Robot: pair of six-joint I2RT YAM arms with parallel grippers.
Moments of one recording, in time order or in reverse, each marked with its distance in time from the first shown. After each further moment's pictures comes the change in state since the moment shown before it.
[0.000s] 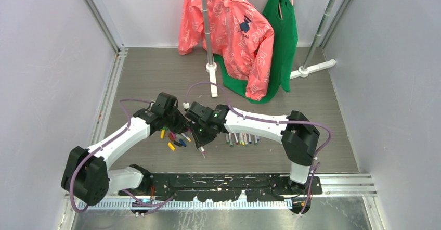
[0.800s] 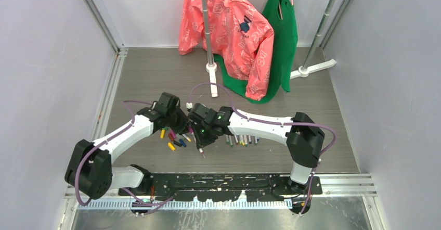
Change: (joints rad) left arm -0.002 0.058 0.000 0.032 0.005 -0.064; right arm 0.002 -0.047 -0.062 0.052 -0.006 0.051
